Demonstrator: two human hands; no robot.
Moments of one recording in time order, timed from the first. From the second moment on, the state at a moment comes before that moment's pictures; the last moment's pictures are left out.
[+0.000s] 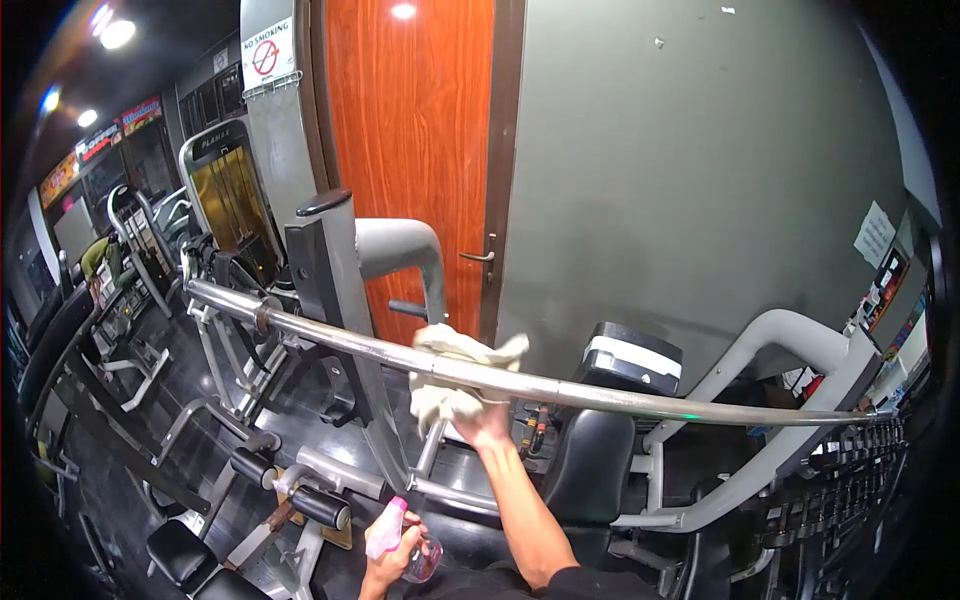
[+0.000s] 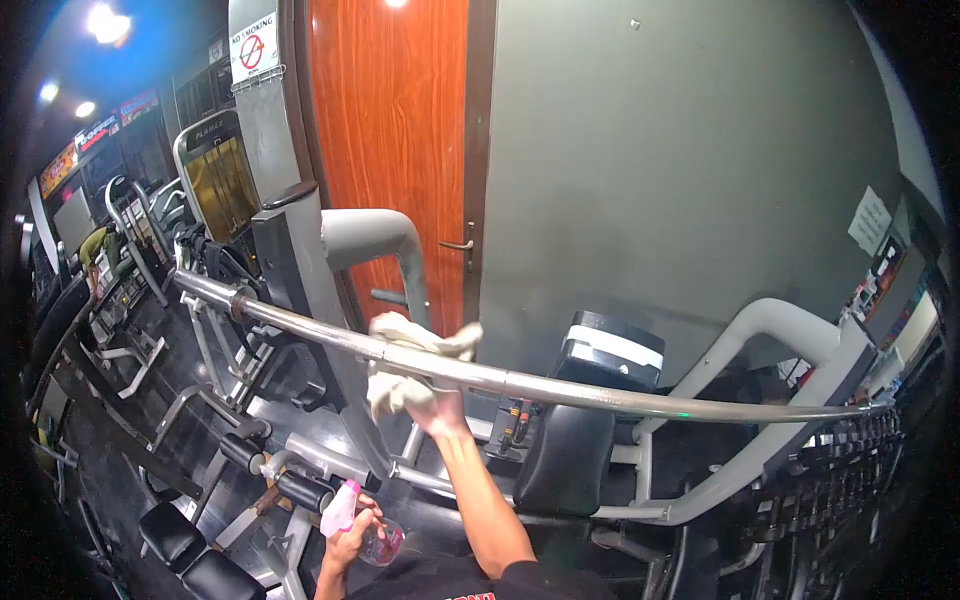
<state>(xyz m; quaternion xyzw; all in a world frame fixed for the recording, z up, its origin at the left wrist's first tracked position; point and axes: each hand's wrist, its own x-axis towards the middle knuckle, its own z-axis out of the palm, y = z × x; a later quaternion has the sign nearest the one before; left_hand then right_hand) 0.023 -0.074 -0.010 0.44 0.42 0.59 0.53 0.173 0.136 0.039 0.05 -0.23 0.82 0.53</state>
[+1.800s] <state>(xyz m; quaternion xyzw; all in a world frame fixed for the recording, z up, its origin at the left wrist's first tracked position) -0.018 -0.028 -0.007 0.43 0.39 0.55 0.60 0.096 0.088 0.111 -0.42 -0.75 -0.03 0.51</state>
